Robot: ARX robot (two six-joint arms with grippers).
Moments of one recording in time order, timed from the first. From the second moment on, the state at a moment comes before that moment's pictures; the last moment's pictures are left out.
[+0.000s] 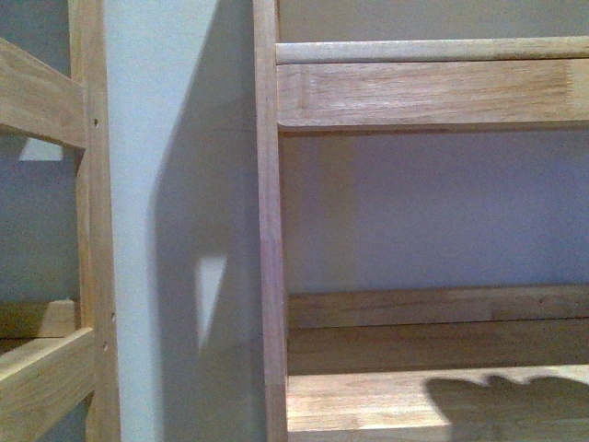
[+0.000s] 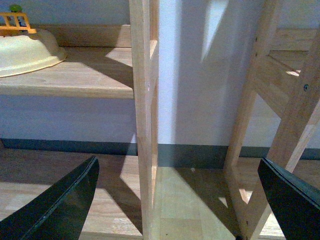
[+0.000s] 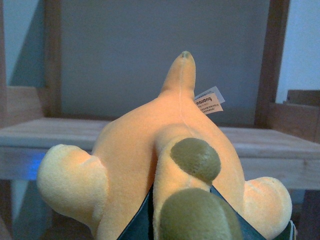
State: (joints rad) left arm 0.00 0.00 0.01 0.00 0.00 -0.01; right arm 0.12 0.60 0.94 0.10 0.19 -0.15
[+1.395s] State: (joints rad) left arm 0.00 0.00 0.01 0.00 0.00 -0.01; right arm 0.26 1.87 2.28 -0.07 0.06 0.17
